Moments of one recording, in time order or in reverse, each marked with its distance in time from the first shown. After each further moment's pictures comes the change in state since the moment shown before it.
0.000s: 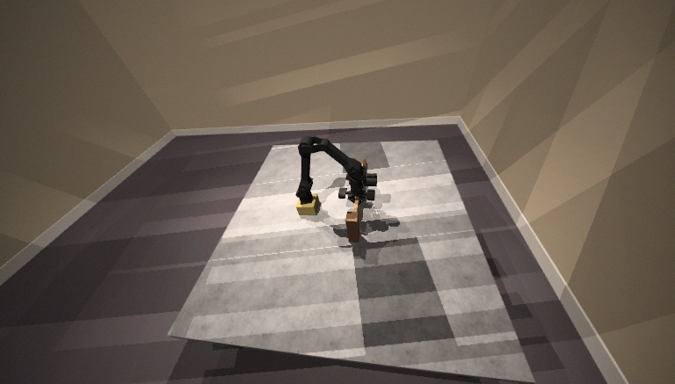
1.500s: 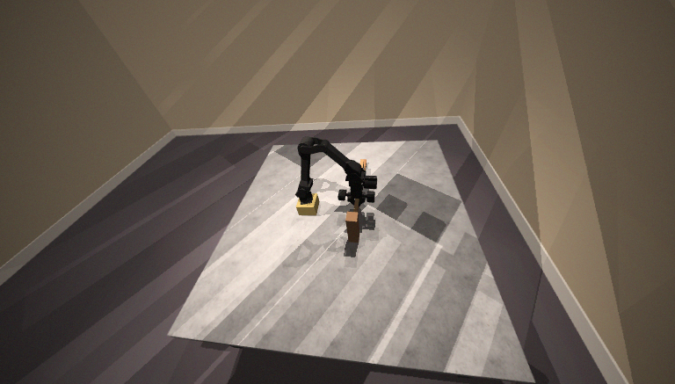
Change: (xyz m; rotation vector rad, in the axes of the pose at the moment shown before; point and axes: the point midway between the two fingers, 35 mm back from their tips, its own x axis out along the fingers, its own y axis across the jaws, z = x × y) arm -0.001 0.000 -0.013 0.000 -0.002 0.000
